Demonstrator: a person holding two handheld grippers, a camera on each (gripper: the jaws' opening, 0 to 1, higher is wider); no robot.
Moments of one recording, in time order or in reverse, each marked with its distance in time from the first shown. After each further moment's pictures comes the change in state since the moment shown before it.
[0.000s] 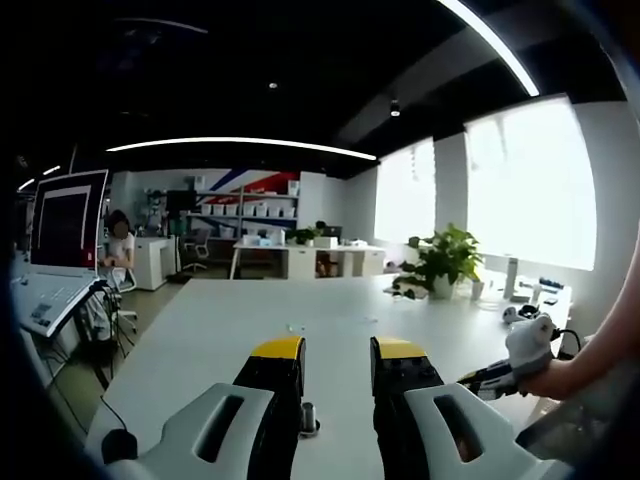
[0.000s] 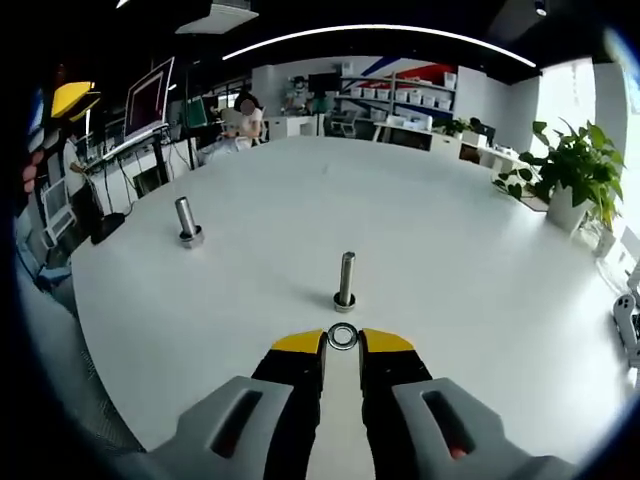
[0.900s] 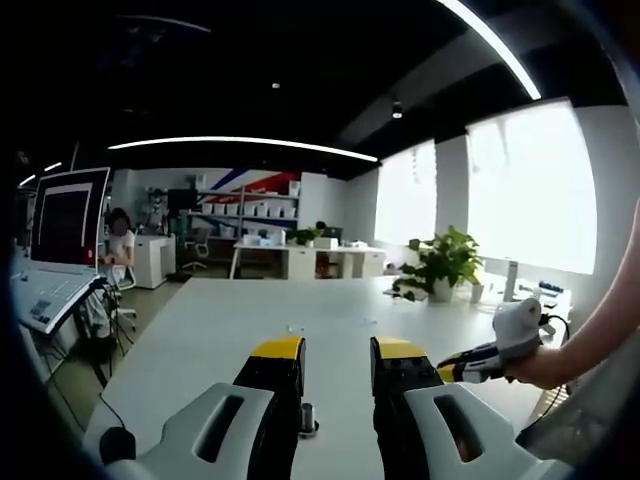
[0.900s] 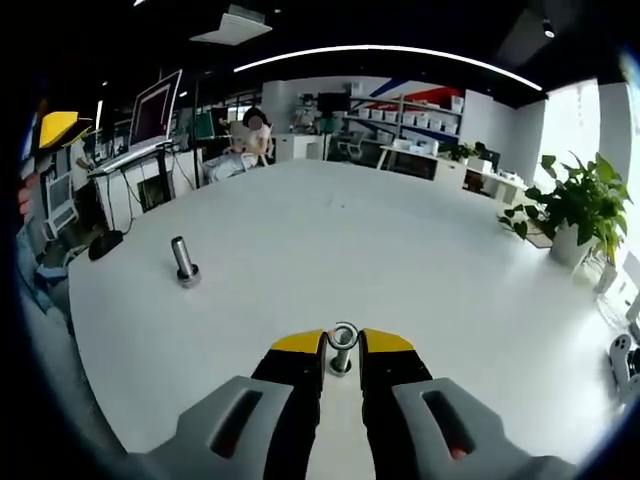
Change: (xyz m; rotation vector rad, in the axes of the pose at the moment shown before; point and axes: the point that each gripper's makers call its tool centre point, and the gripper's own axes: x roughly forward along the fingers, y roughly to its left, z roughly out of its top) left arm 0.000 0.001 0.000 -0.012 -0.003 0.001; right arm 0.018 0.000 0.049 -0.052 -0.078 0.004
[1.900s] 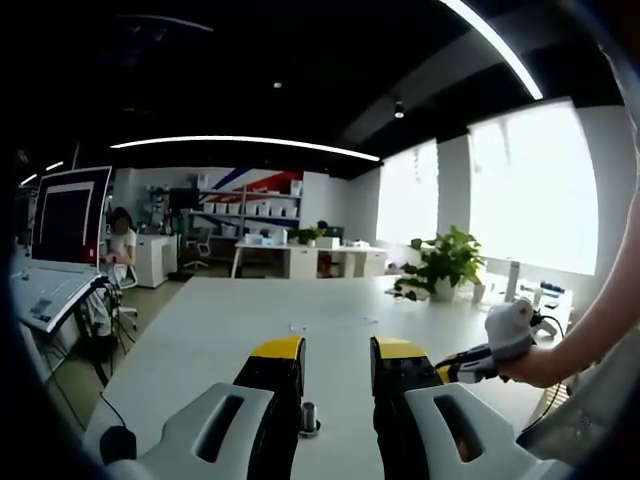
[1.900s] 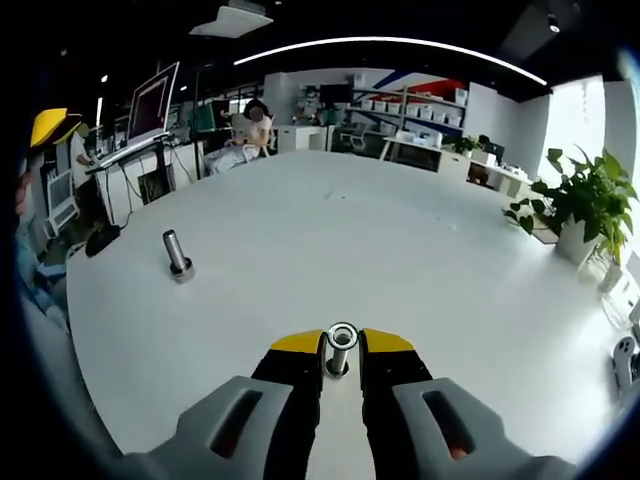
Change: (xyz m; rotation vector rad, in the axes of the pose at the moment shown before) left arm 0.000 0.002 0.000 -0.004 0.004 0.007; right arm 0.011 -0.001 -0.005 -0.005 0.034 0.014
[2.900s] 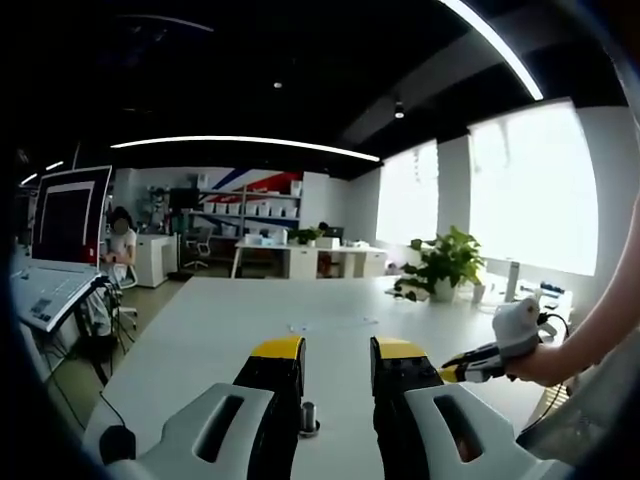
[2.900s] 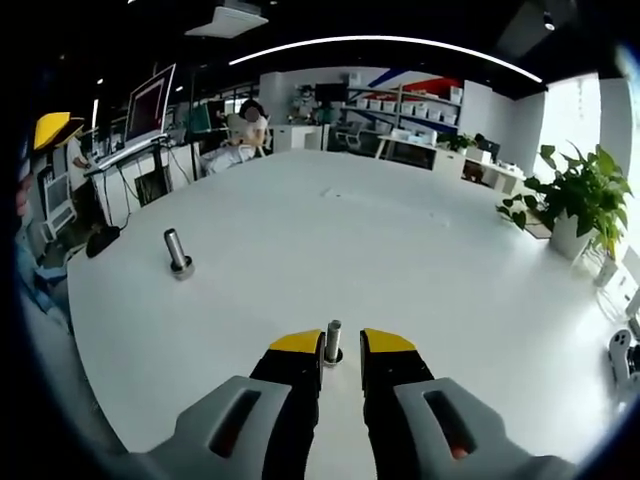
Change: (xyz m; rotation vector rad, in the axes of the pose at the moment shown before) left arm -0.001 -0.001 0.001 -0.002 -0.004 -0.001; right arm -0.016 -0.006 -0.002 0.018 0.001 -0.016
